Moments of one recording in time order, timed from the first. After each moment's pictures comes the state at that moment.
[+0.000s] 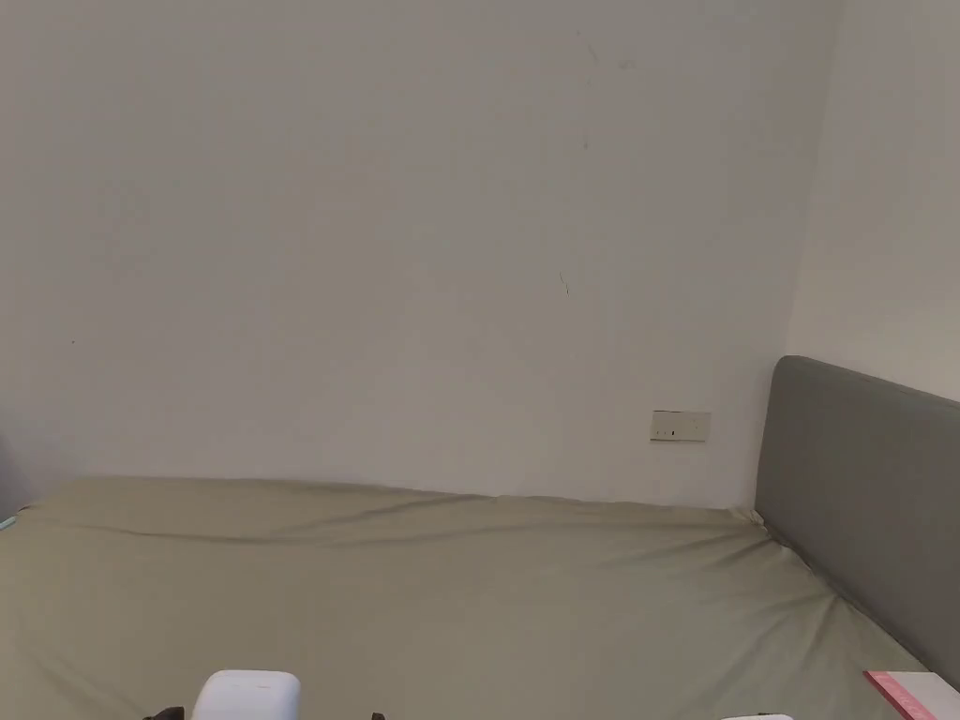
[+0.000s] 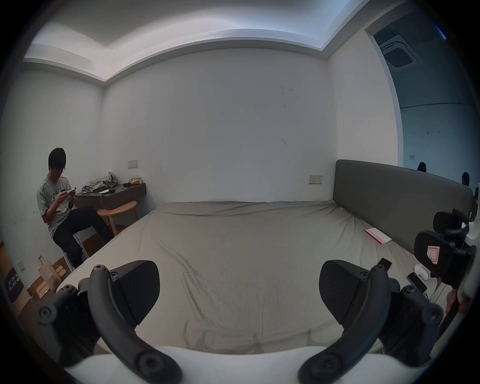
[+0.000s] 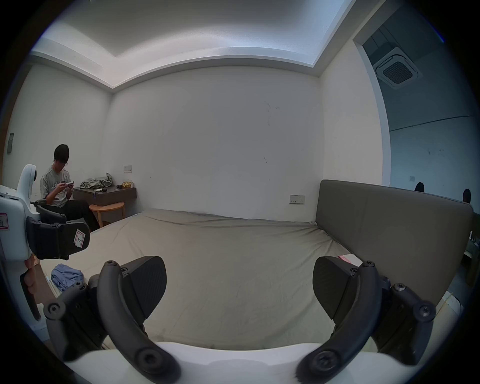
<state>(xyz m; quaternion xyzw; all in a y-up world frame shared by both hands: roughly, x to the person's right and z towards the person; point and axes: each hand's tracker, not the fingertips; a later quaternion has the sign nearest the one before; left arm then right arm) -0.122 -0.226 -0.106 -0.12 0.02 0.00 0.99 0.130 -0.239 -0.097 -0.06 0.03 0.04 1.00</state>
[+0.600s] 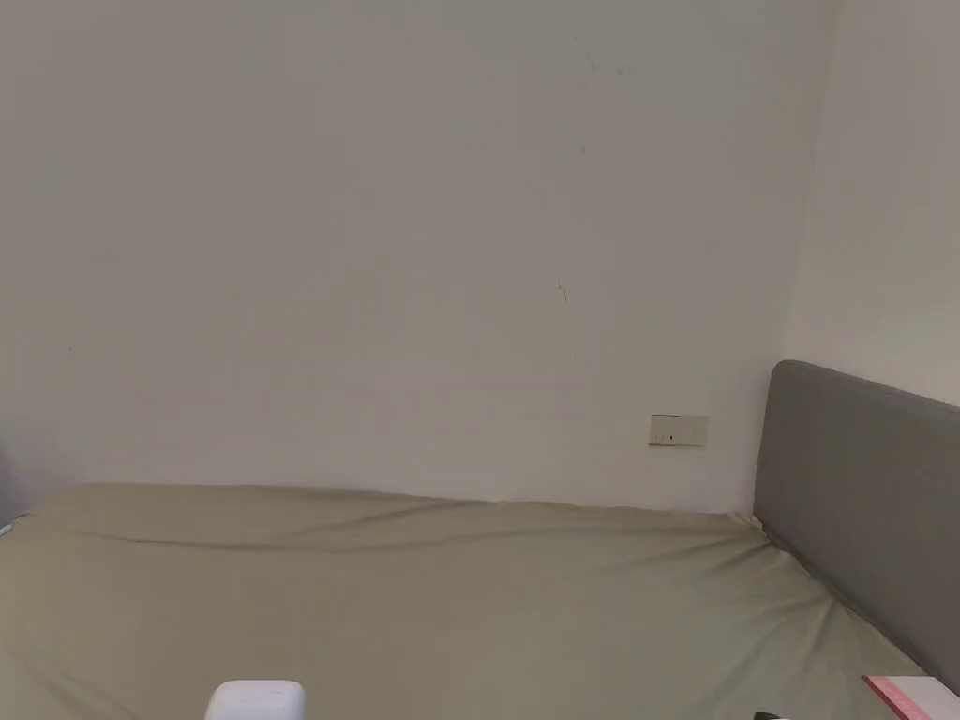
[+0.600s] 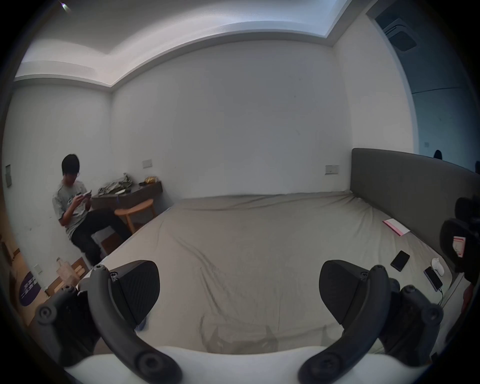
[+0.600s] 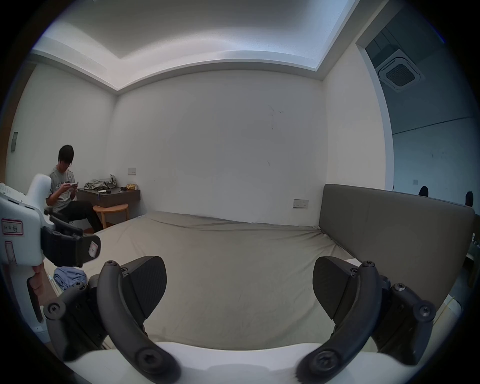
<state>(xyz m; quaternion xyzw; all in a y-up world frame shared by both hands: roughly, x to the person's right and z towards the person) -0.113 -0.226 -0.117 -0.19 0.08 -0.01 0.98 0.132 -0.235 -0.091 -0.05 0.05 0.05 1.00</state>
